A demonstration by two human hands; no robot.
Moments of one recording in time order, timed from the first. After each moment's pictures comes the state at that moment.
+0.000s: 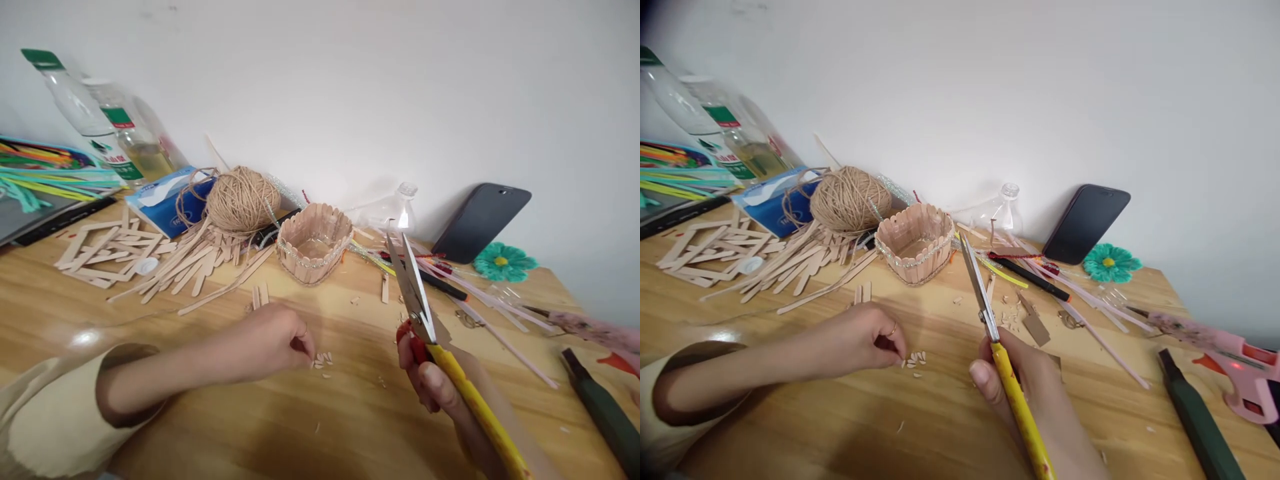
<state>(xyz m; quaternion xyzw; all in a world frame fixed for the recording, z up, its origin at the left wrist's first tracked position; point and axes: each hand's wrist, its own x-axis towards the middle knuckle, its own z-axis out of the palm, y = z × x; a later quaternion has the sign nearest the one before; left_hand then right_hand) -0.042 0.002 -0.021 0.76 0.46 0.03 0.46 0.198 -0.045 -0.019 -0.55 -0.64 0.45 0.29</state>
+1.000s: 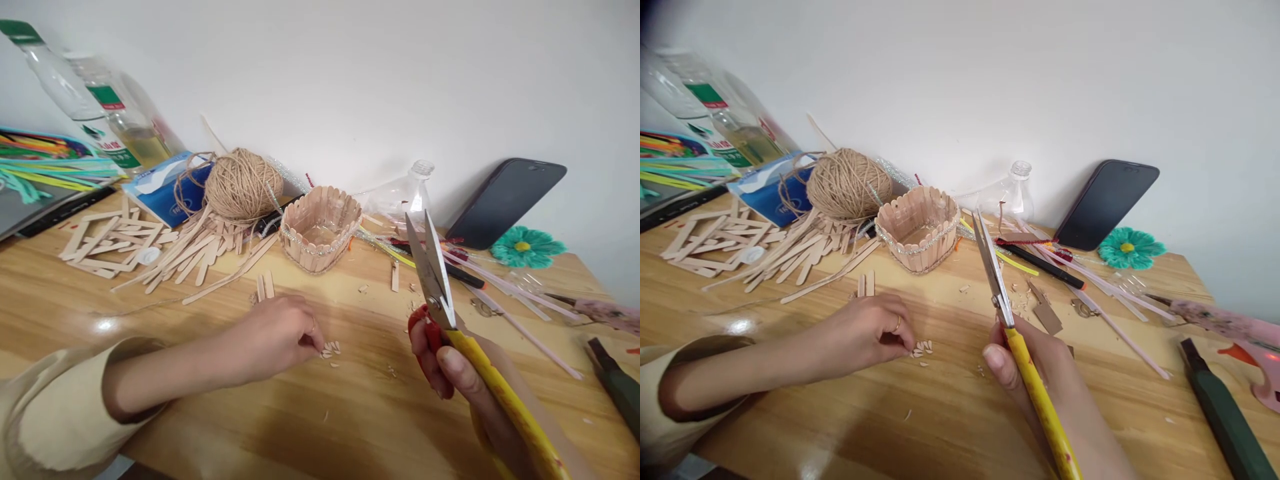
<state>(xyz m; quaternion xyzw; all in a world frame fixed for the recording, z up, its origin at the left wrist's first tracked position) -0.042 -0.002 -0.029 0.86 0.38 0.05 0.33 0.203 -0.042 -0.022 -0.53 -0.68 0.42 0.29</state>
